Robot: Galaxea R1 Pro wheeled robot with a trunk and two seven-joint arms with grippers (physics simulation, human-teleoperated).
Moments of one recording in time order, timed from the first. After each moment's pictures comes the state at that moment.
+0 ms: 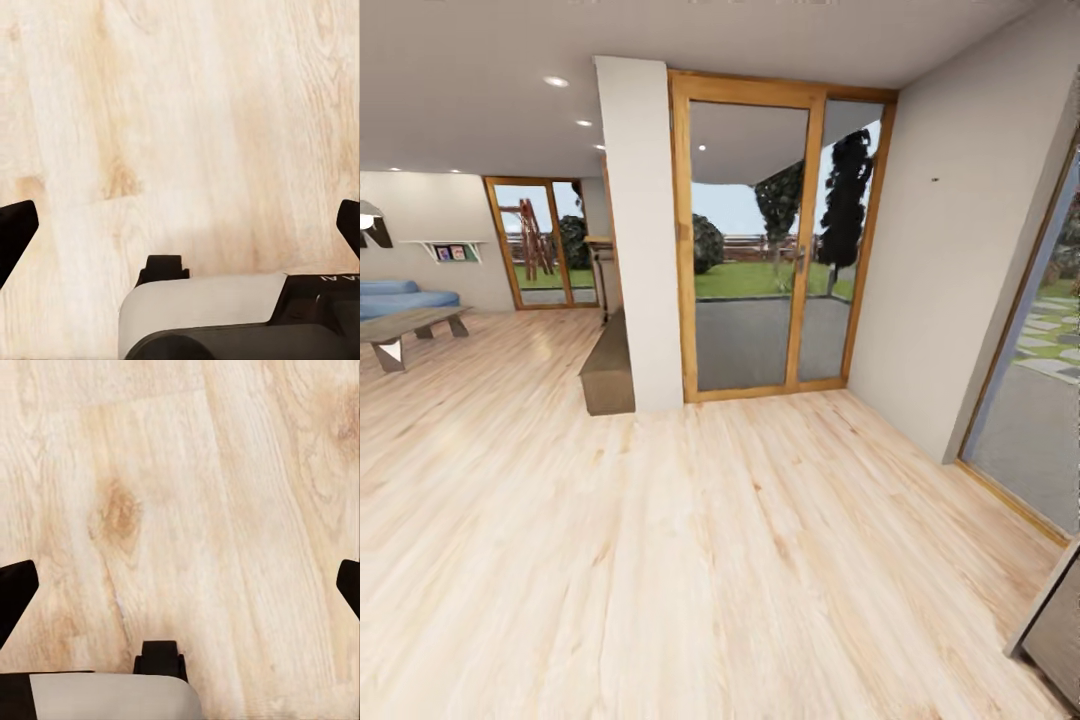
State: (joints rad) left arm 0.01 0.00 0.01 -0.37 0.00 -0.16 0.00; right arm -0.18 -0.05 0.00 -0.17 0.01 -0.15 0.00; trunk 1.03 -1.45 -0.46
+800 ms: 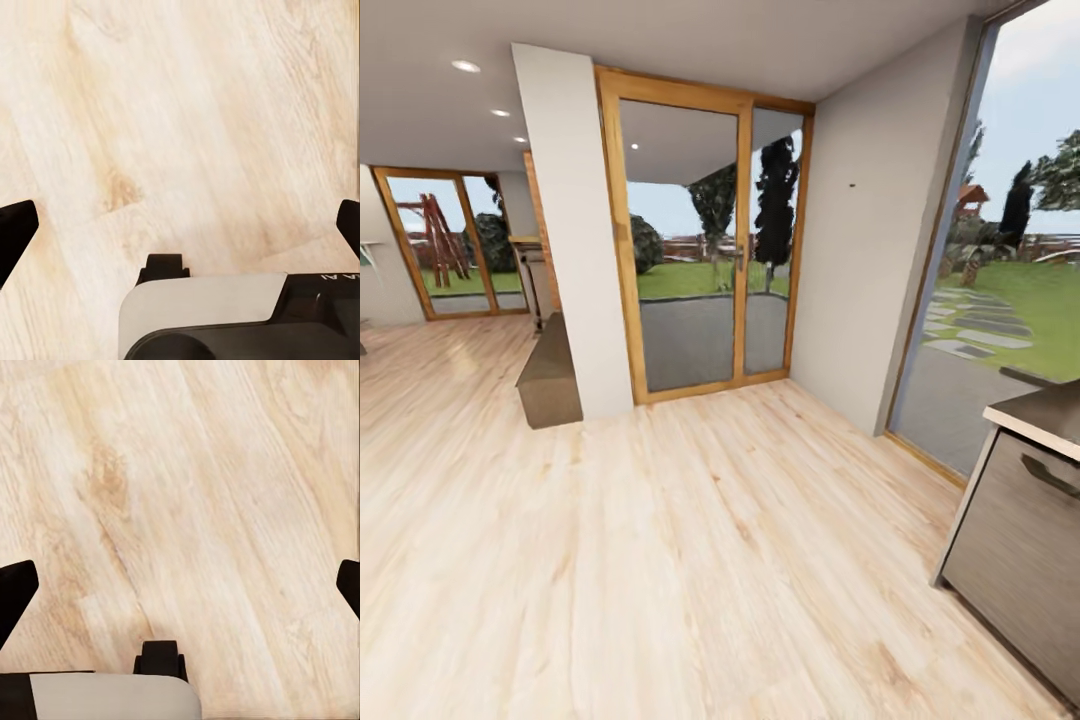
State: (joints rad) left arm 0.01 0.00 0.01 -0.37 -0.01 -0.16 0.00; right arm -0.18 -0.05 0.00 -0.17 0.01 -0.15 0.00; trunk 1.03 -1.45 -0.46
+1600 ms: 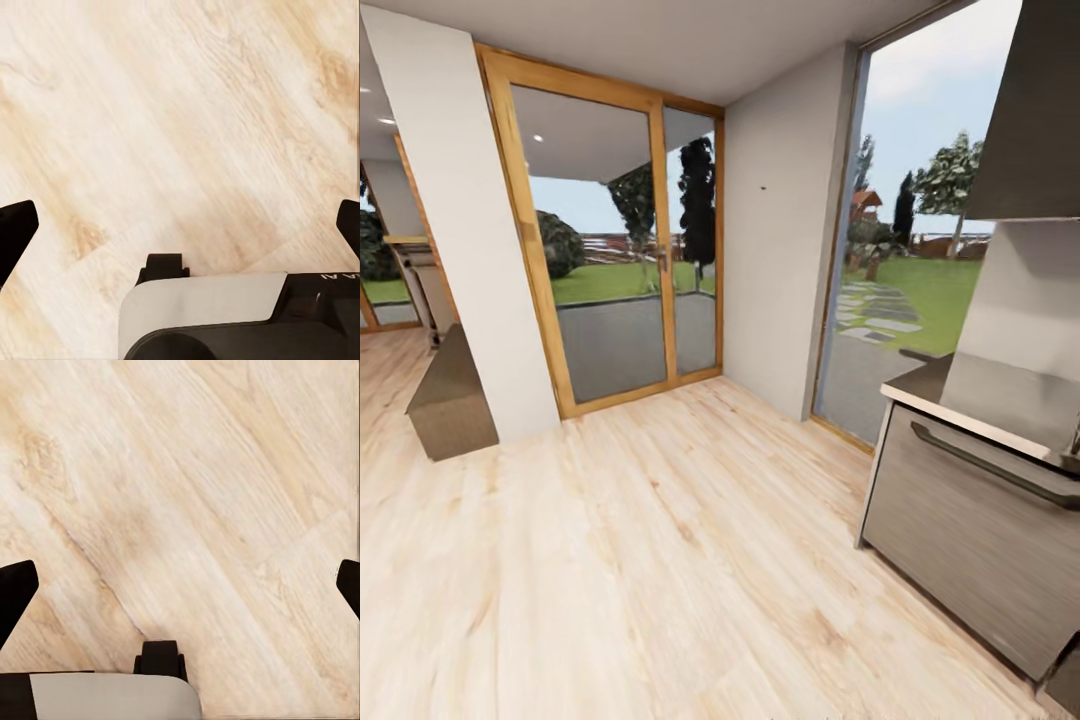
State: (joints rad) left arm 0.01 0.00 0.01 -0.37 -0.01 -0.16 0.00; right arm -0.18 -0.05 0.00 -0.17 0.01 -0.15 0.00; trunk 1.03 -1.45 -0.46
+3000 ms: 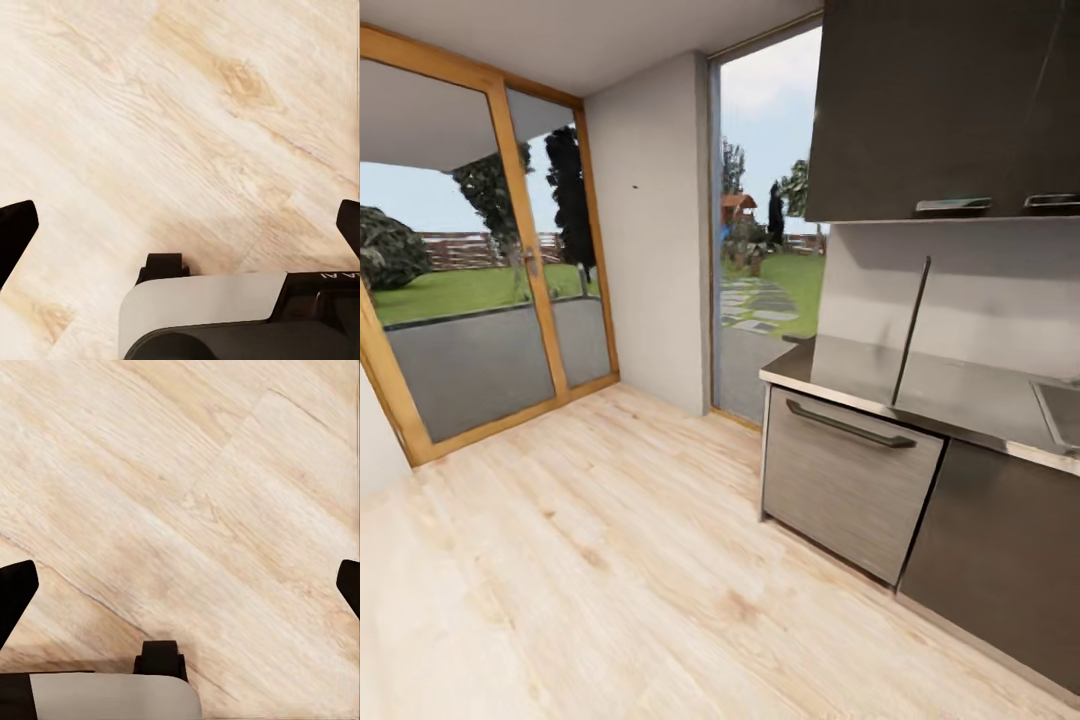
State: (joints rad) left arm 0.01 0.00 0.00 -0.37 -0.01 -0.16 0.00; right arm -0.18 -0.05 0.00 -0.17 0.01 -0.15 0.00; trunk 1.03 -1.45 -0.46
